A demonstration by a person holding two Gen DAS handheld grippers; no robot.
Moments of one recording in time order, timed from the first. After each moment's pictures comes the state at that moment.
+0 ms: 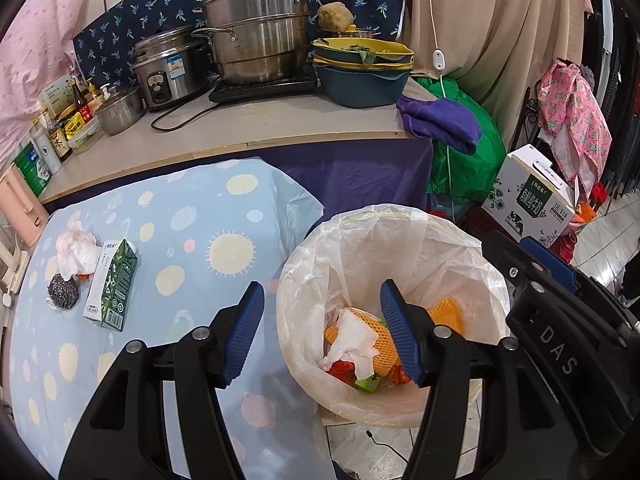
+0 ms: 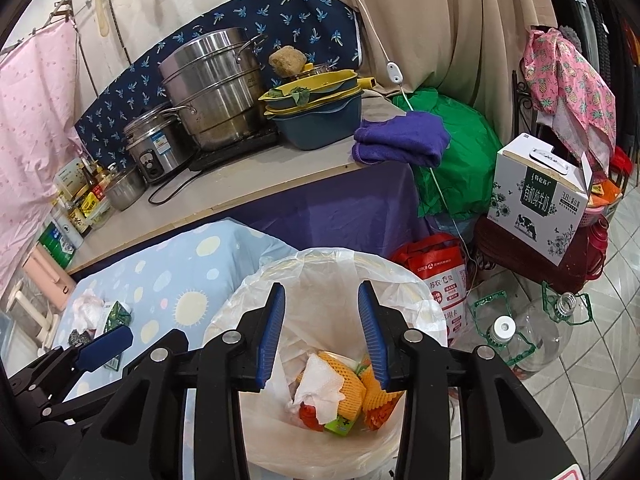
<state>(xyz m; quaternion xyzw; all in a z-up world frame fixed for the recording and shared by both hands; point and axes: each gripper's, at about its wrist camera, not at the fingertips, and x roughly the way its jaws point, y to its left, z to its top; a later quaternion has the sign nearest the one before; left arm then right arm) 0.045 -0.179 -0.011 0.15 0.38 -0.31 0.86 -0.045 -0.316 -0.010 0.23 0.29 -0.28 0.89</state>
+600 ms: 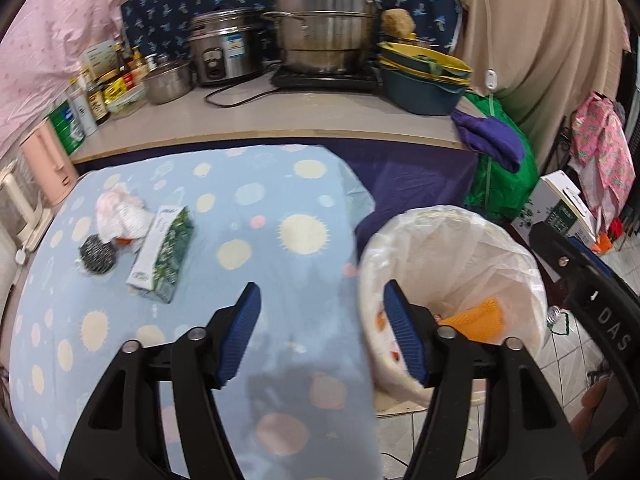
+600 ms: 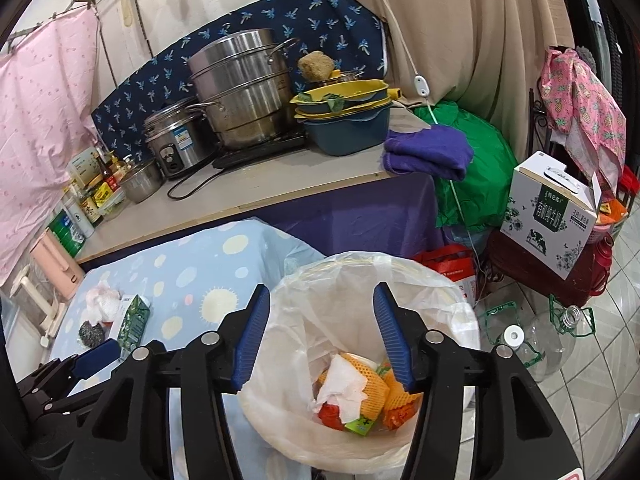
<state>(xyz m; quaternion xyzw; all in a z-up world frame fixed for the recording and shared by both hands) 0.075 -0.100 -0.010 0.10 0.39 -0.24 0.88 -0.024 -0.271 0.006 0.21 0.29 -0.25 0.90</state>
